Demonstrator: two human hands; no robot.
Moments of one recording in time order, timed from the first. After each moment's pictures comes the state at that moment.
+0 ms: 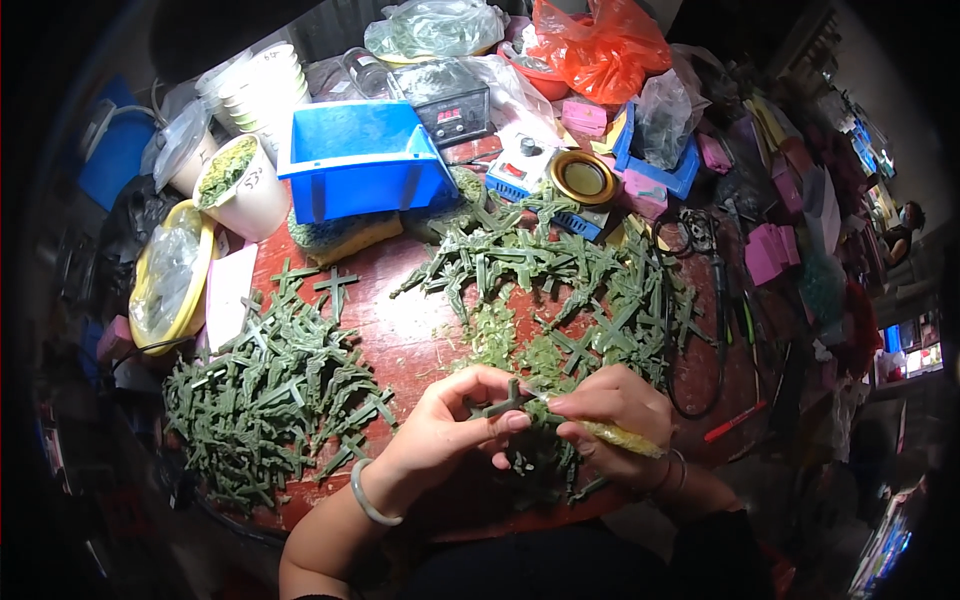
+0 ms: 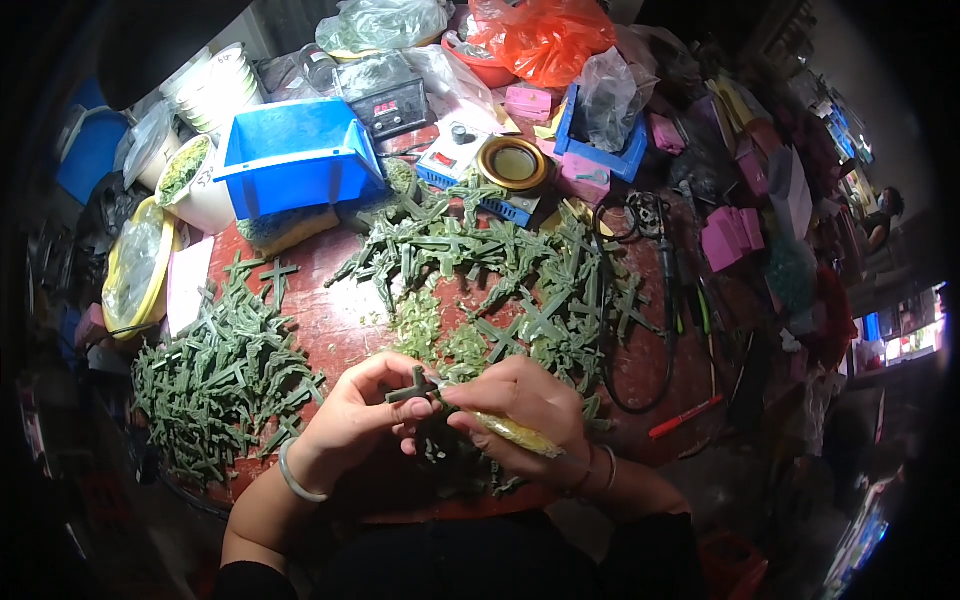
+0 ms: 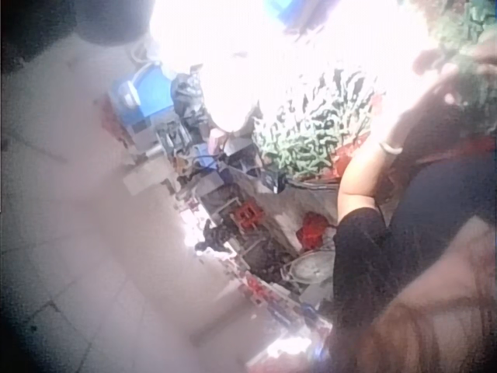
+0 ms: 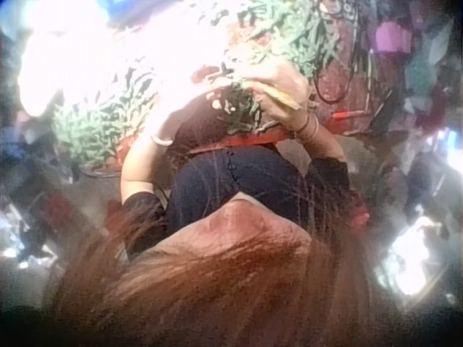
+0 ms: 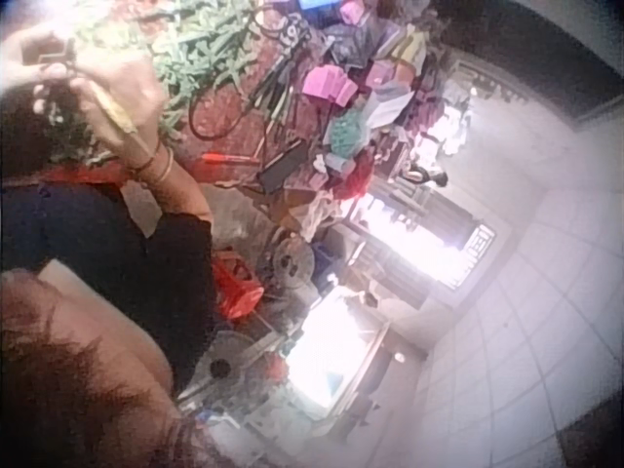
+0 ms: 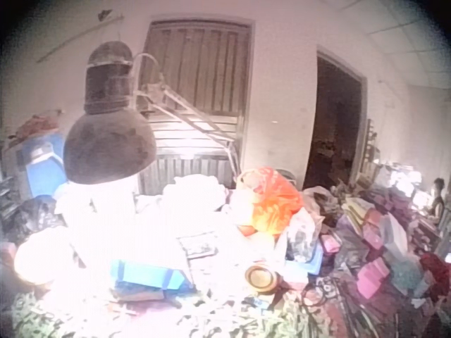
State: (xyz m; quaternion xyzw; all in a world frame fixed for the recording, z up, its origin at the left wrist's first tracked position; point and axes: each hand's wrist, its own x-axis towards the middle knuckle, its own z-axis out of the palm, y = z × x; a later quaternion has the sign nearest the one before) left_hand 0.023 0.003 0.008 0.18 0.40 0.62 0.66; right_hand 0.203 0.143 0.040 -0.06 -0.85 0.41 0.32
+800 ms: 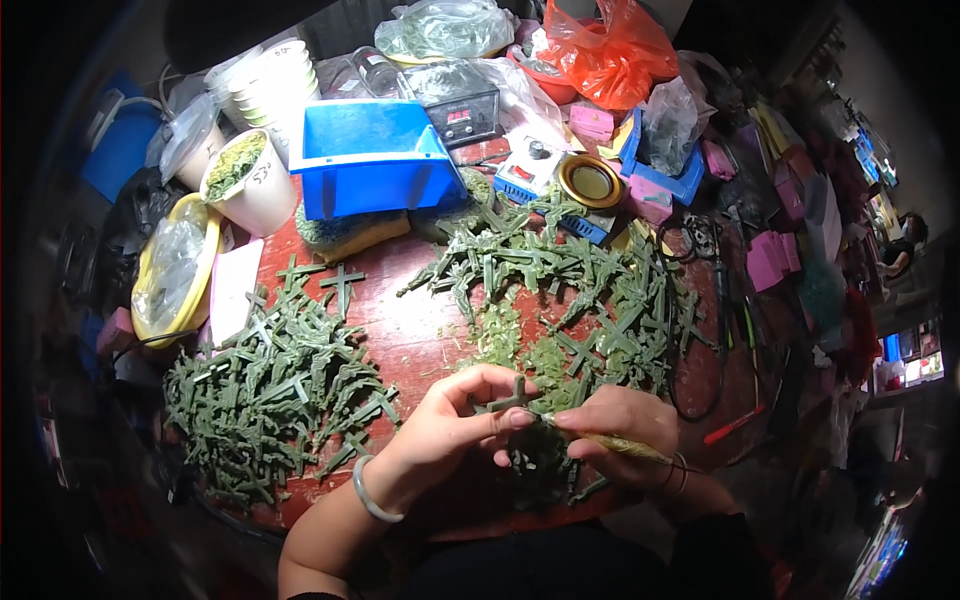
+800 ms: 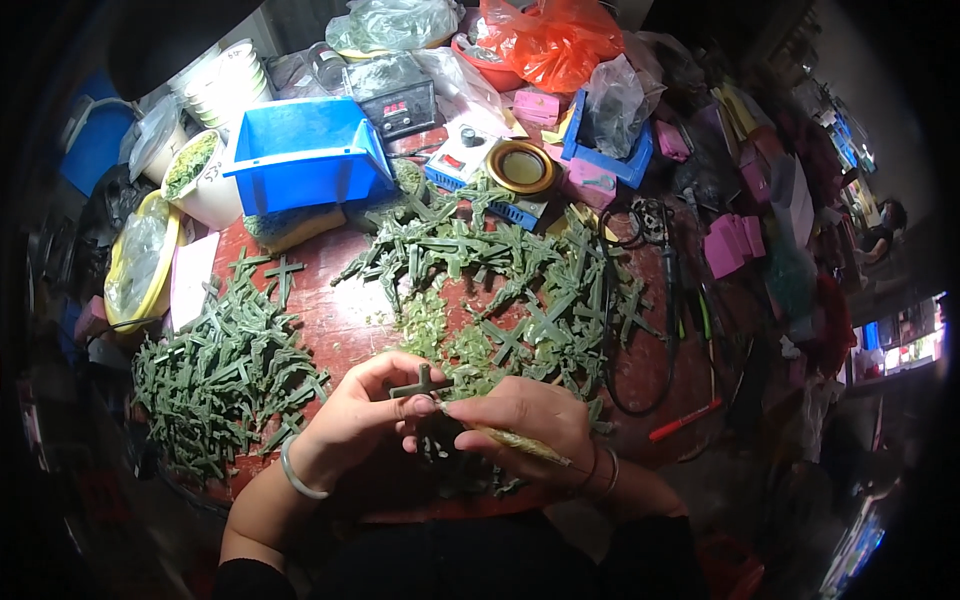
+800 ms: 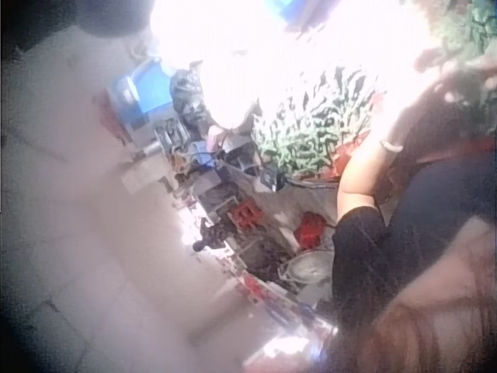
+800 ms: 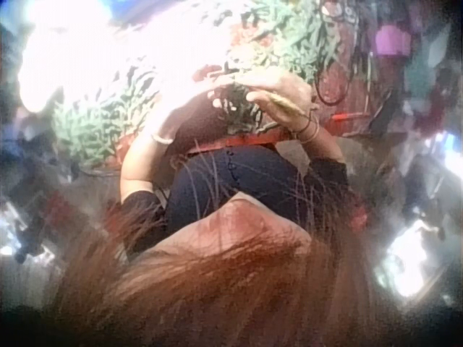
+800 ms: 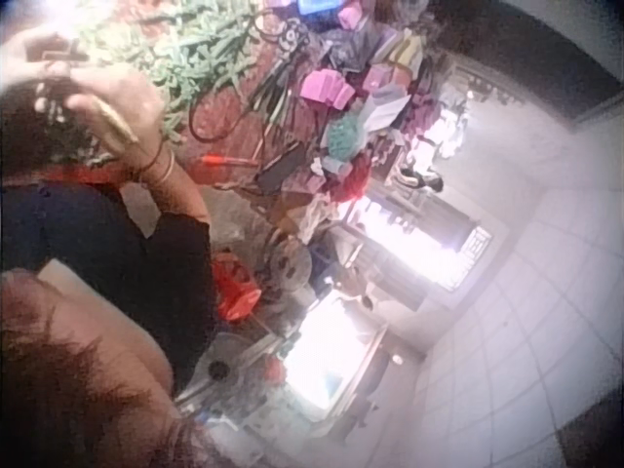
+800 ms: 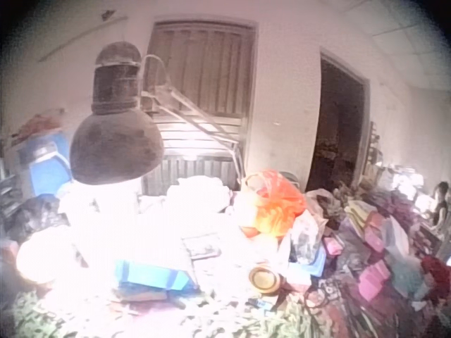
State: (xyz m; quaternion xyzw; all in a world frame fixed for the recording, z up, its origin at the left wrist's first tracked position) left_hand 0.023 0.005 0.011 0.16 0.40 0.61 0.66; right_hand 0.209 0.145 0.043 -0.01 -0.85 0.43 0.29
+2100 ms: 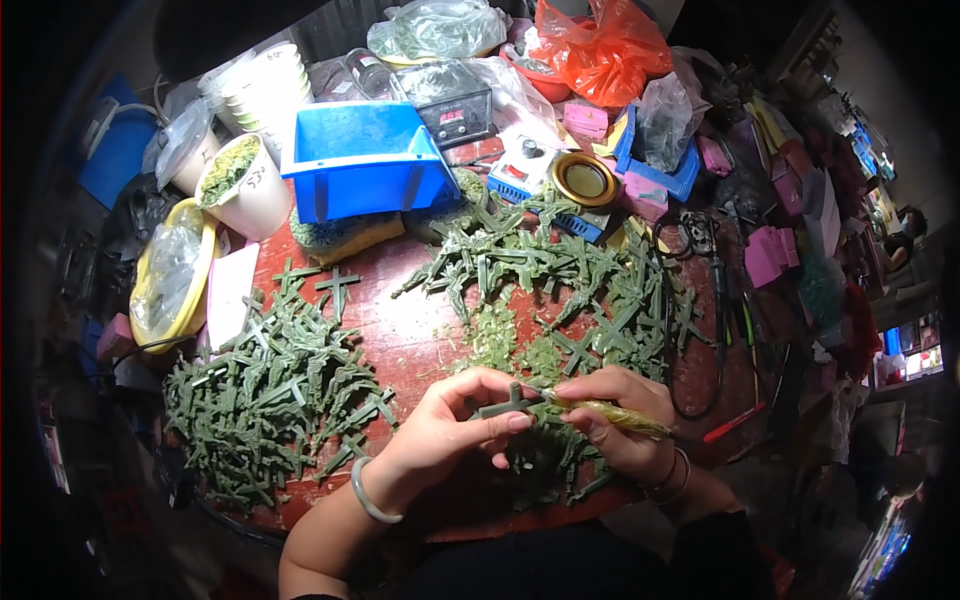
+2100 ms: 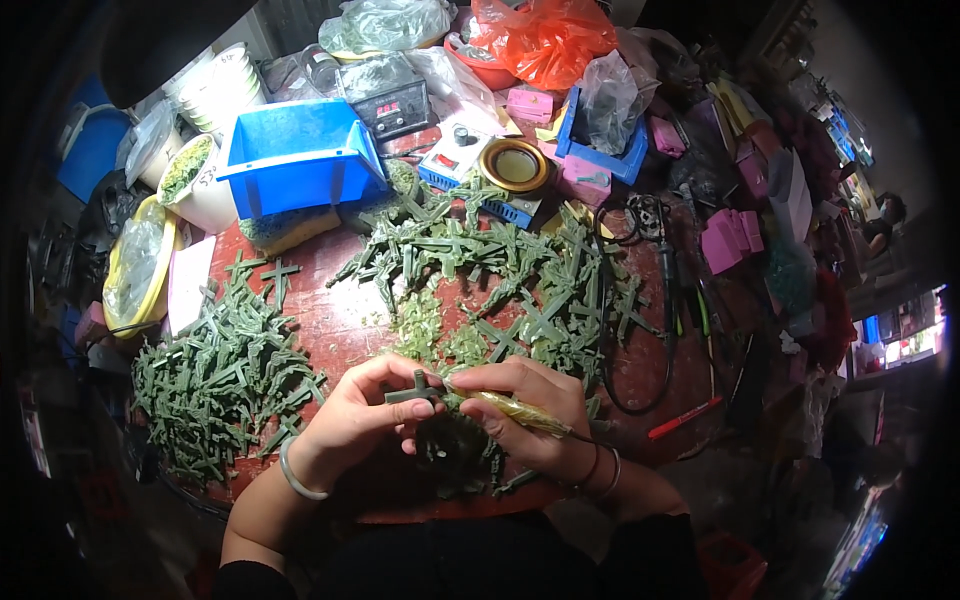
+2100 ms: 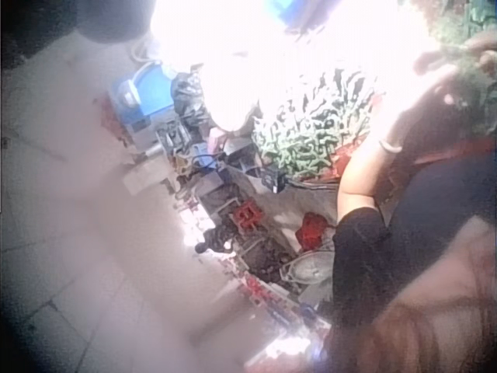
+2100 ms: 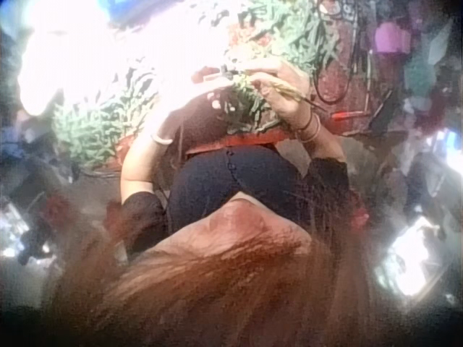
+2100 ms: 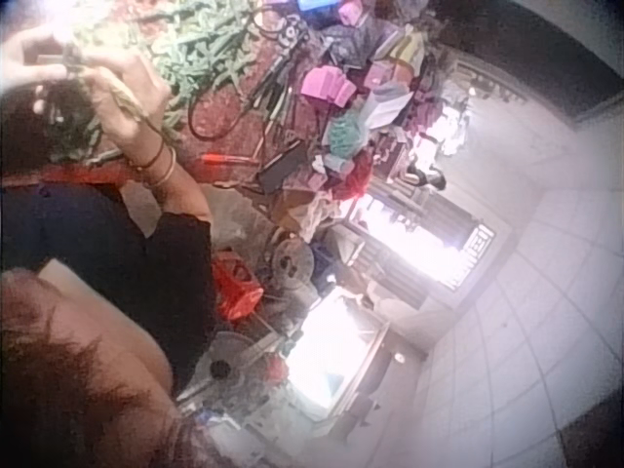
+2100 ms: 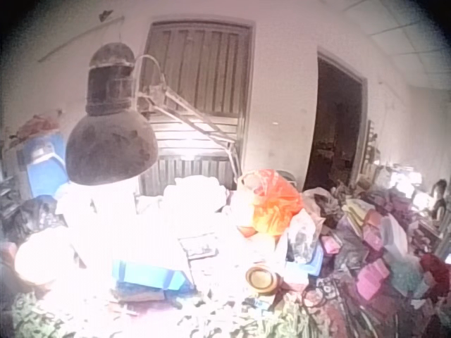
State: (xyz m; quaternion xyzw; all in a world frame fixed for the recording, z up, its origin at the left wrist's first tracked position) left_hand 0.022 0.004 0.010 0.18 0.42 0.60 0.66; right_hand 0.204 0.148 0.040 -0.09 -0.83 0.48 0.28
